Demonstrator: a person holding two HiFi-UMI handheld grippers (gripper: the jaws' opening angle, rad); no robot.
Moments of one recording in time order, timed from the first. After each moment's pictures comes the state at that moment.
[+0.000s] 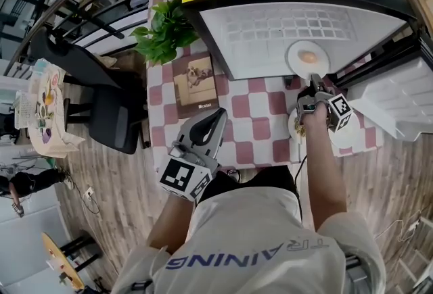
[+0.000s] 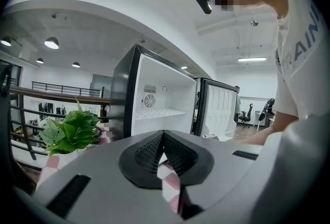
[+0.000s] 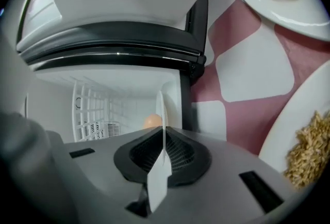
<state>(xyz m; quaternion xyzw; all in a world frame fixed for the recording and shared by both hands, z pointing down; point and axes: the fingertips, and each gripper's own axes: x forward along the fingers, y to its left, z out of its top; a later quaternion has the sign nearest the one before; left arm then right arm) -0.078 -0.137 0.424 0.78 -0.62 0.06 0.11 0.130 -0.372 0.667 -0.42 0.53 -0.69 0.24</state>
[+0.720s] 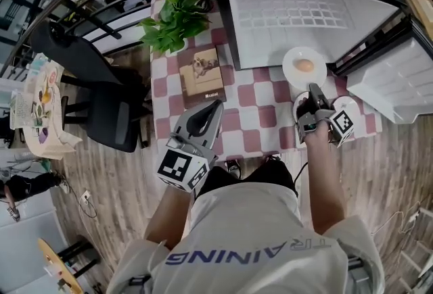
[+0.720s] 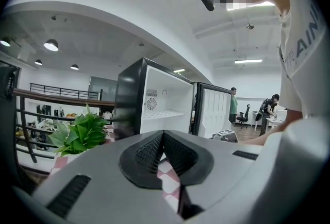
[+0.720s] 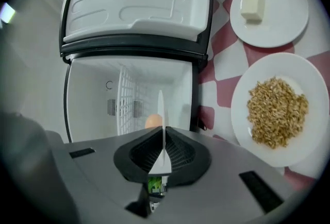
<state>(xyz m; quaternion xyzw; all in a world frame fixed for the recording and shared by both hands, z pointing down) -0.104 -0.095 0.416 0.79 -0.61 0.05 0.10 0.125 -0.274 0.604 -0.38 0.60 -0.67 0.23</state>
